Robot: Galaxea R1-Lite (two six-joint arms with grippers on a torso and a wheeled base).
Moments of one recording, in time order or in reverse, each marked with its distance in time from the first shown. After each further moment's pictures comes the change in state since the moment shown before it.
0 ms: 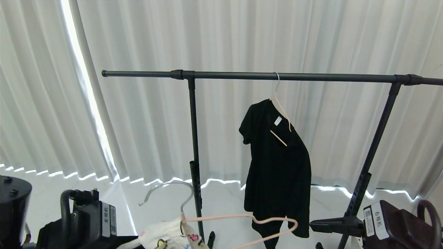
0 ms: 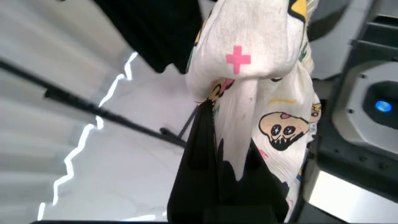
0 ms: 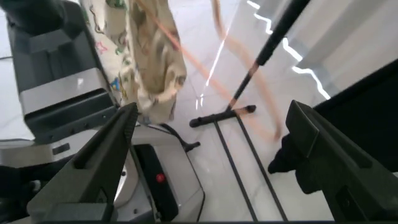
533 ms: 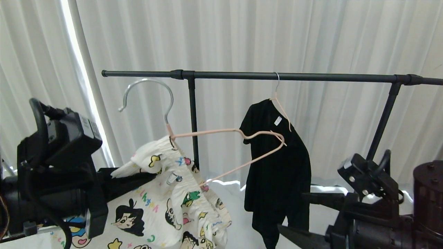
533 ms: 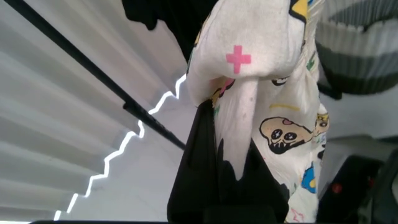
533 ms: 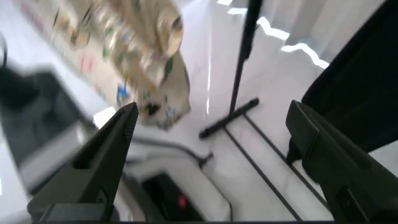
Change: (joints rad) left arm 0.102 0.061 -0.265 -0.002 0.026 -0.082; right arm -0.089 0.159 -0.079 -0.172 -0.111 0.316
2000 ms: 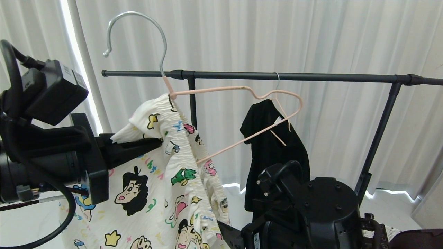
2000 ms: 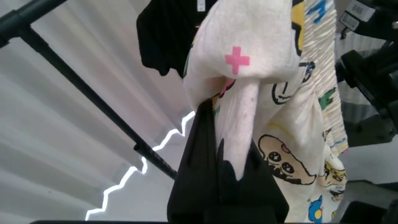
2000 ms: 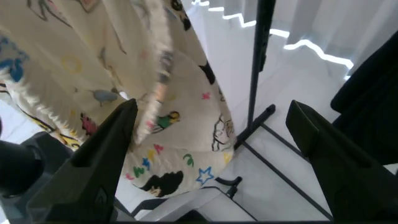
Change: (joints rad) left arm -0.025 0.027 -0.124 -0.037 -0.001 -0.056; right arm 0.220 0.364 -0.203 -0.106 -0.258 0.168
